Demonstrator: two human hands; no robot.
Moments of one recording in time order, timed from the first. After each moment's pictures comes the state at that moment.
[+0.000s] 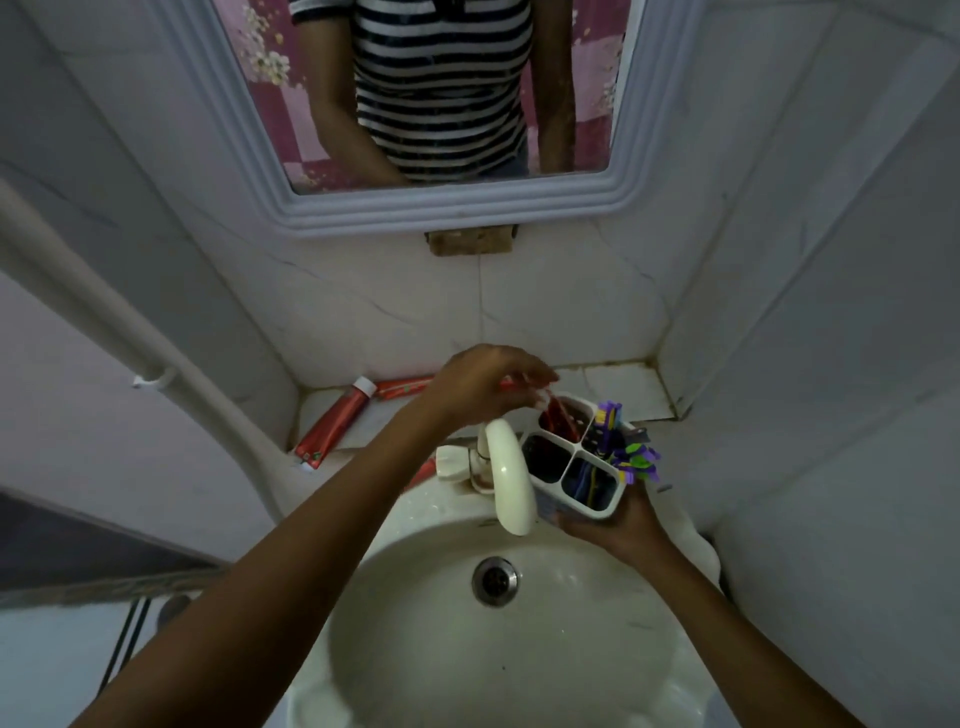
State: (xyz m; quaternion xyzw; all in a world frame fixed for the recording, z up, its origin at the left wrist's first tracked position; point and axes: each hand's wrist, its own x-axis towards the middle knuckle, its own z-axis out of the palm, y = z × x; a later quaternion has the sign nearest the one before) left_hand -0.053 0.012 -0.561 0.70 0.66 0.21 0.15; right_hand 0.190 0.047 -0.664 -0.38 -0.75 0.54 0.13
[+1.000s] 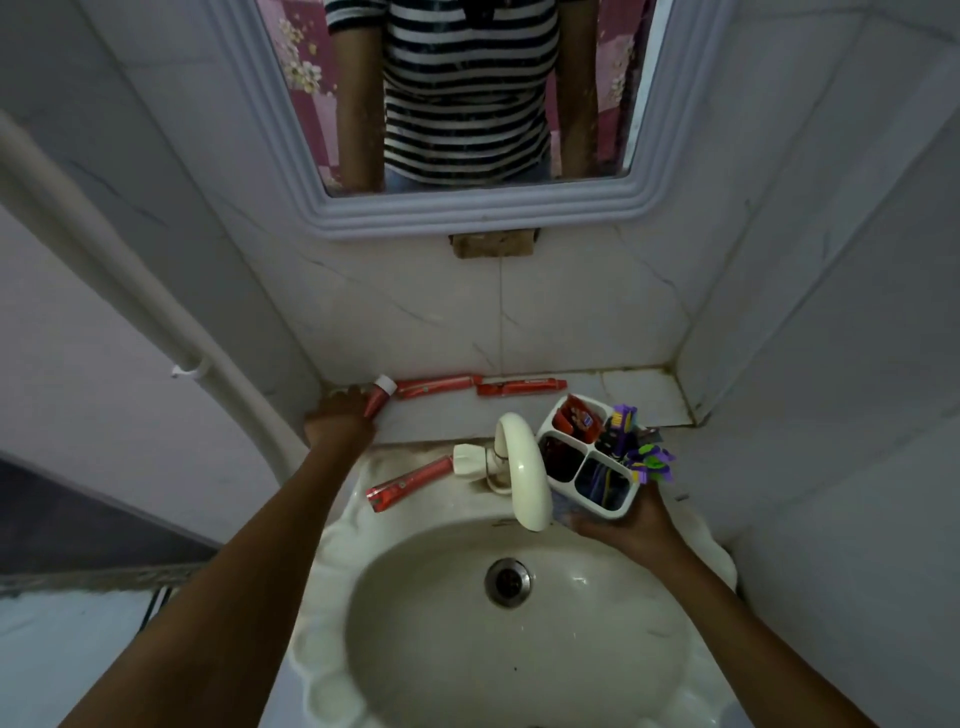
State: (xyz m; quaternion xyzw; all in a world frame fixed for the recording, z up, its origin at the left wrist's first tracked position) left_hand -0.168 -0.096 -0.650 0.30 0.95 0.02 0.09; right_hand 0.192 0.053 -0.680 -0.38 -0.73 0.54 0.17
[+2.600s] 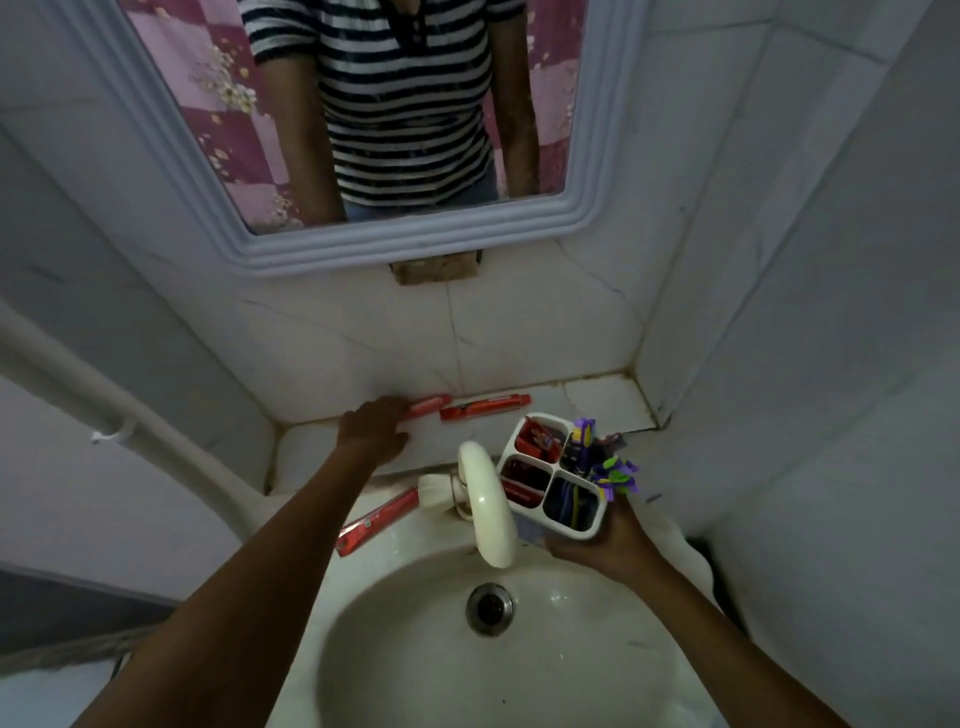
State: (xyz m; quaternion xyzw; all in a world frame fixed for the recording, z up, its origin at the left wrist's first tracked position) left_hand -0.136 -0.010 -0.634 0.46 0.88 -0.05 0.13; right_hand 0.190 0.059 -0.684 -0.37 -0.76 0.52 0.12
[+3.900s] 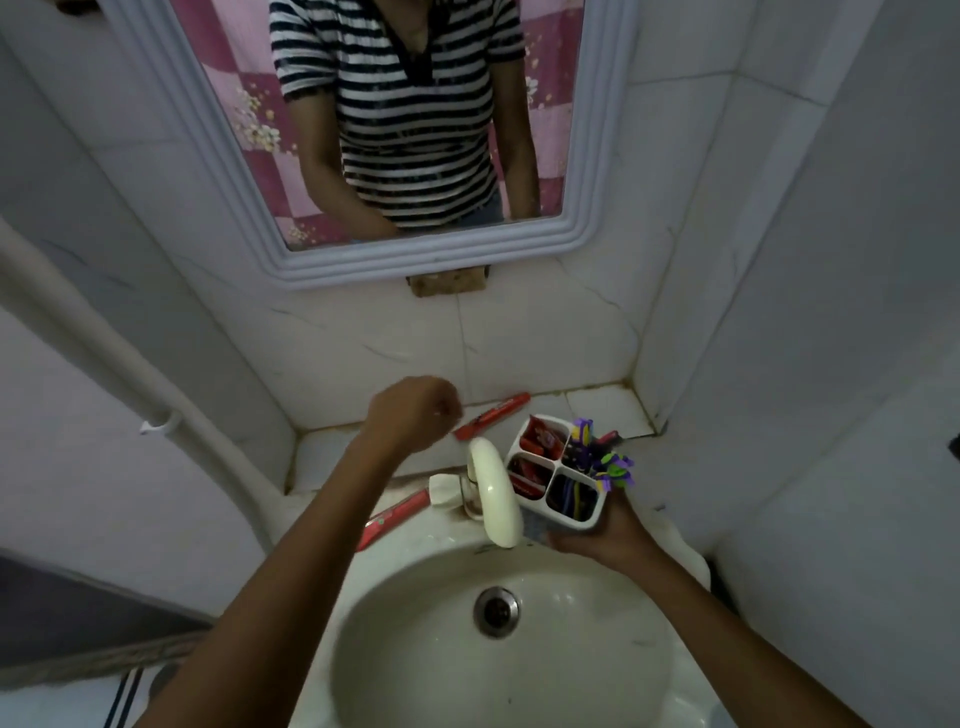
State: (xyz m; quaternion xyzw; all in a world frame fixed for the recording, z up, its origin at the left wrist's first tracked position) left_hand -0.070 -0.026 -0.536 0.54 0.83 0.09 0.12; right_hand 0.190 0.060 -0.692 -0.34 -0.72 0.58 0.20
